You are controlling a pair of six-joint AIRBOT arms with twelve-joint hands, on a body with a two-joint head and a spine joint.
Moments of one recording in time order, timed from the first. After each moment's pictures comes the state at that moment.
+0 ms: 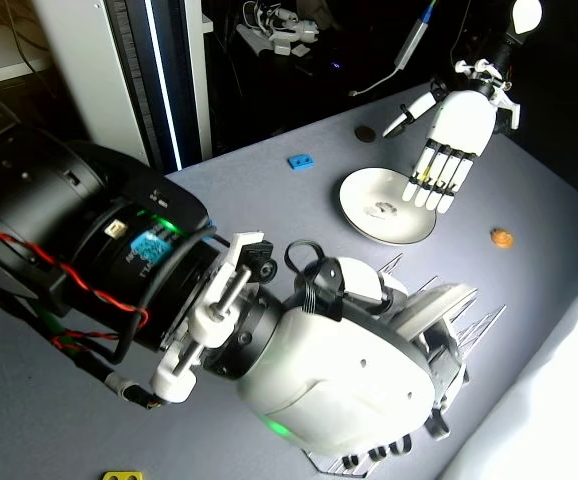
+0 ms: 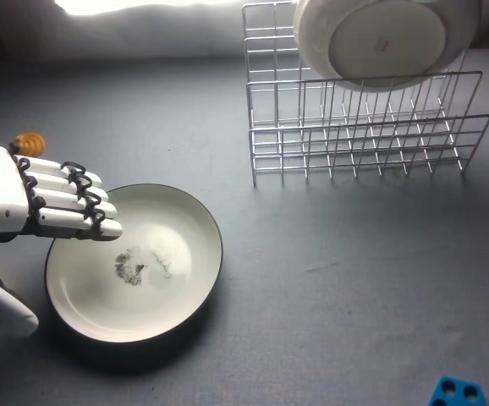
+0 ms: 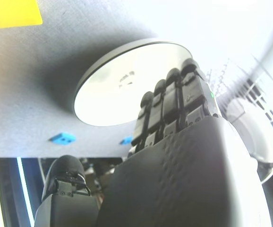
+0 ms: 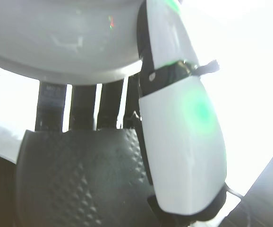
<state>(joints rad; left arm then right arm) 0.59 -0.86 1.39 1.50 -0.80 -0.20 -0.12 -1.05 1.39 0.06 0.06 0.22</state>
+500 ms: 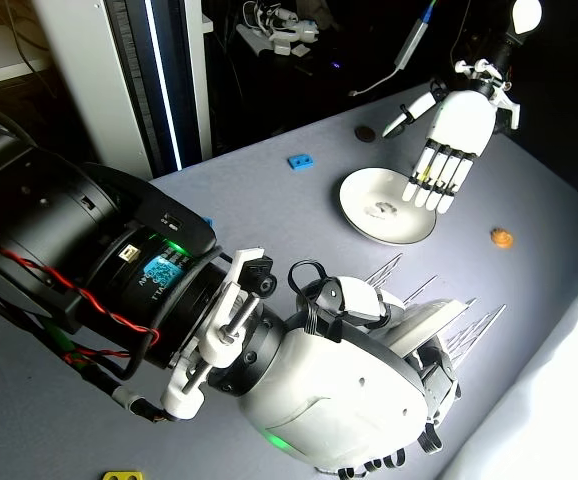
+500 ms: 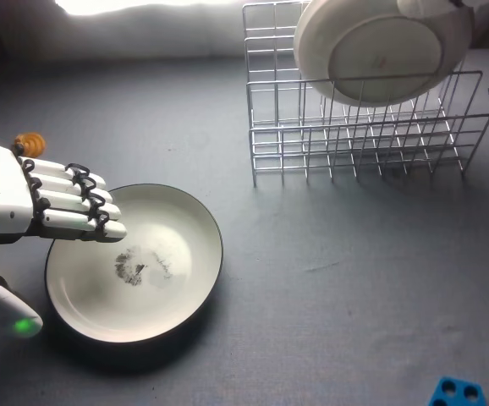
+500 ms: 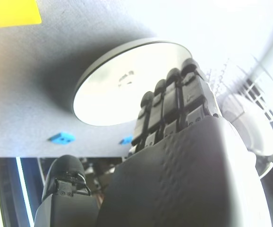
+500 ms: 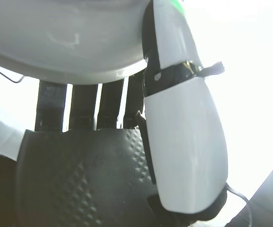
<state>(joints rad) 0.59 -0.87 1.39 1.50 -0.80 -0.20 -0.16 -1.09 1.43 0.06 0.05 0.22</state>
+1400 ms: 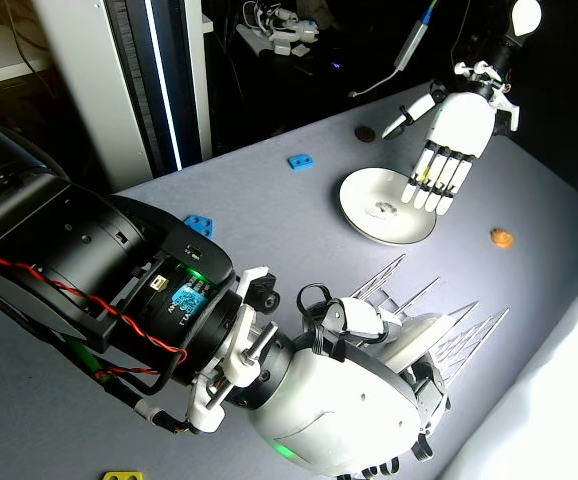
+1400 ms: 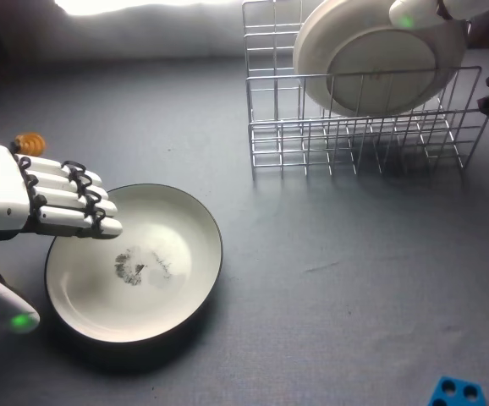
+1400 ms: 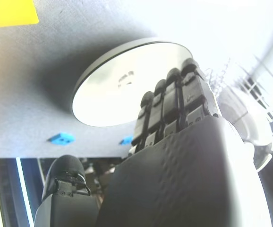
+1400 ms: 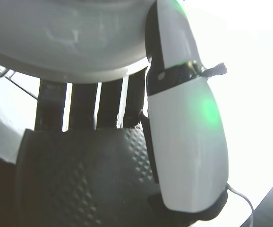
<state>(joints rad) 0.59 -0.87 1.41 1.50 -0.80 -0.20 -0.21 -1.14 1.48 0.06 0.09 0.22</state>
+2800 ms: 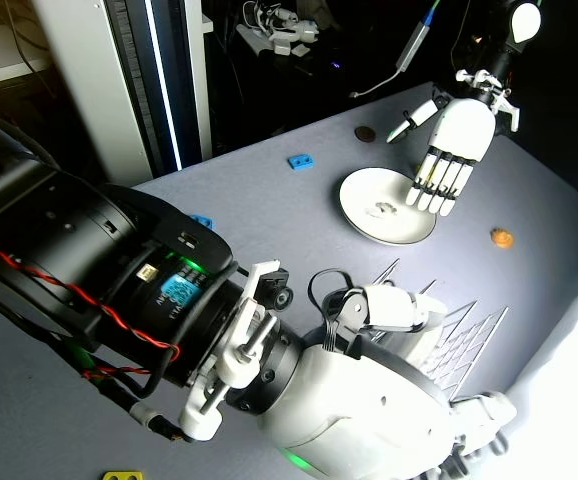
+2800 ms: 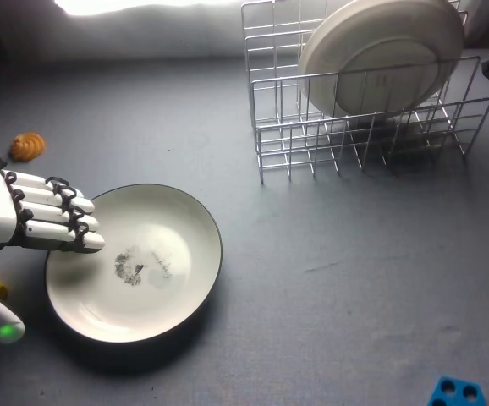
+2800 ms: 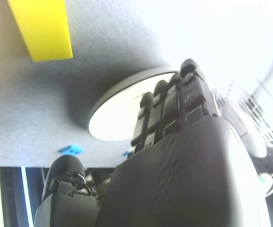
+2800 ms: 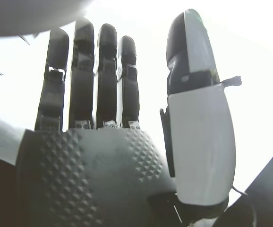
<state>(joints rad) 0.66 -0.89 1.45 1.48 -0.79 -0.20 -0.15 -1.10 1.46 0.06 0.16 0.21</state>
